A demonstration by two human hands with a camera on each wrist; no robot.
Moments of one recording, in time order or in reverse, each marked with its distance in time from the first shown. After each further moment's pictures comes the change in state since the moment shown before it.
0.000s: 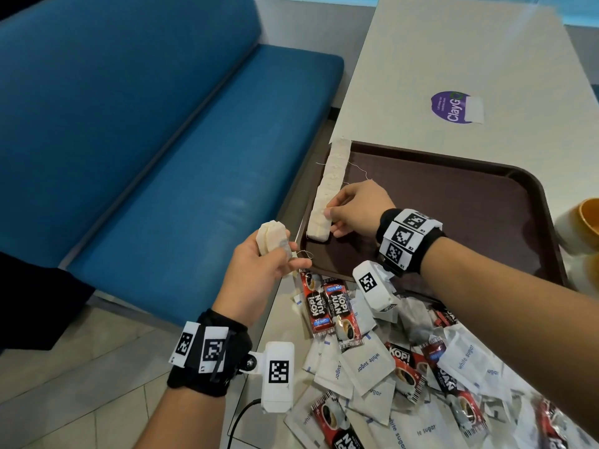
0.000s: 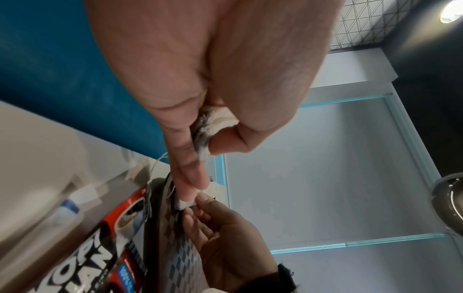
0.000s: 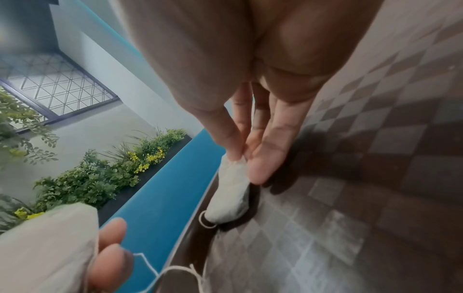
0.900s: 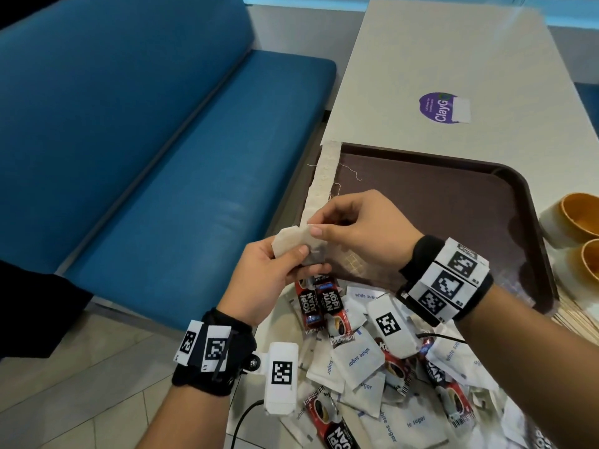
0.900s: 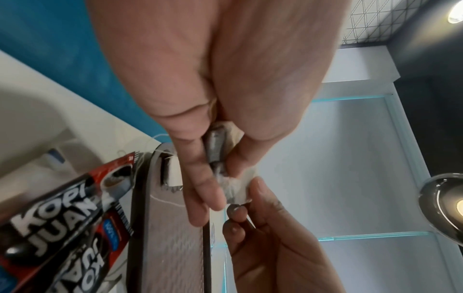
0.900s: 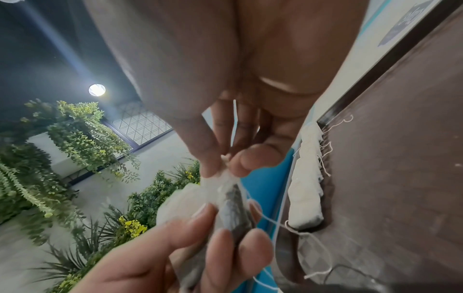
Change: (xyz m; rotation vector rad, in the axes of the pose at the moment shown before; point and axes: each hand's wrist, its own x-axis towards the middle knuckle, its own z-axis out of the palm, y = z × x) left_hand -0.013 0.003 0.020 -0.074 -0.225 0.024; right_hand -0.083 -0.011 -0.019 -0.045 -0.131 -0.384
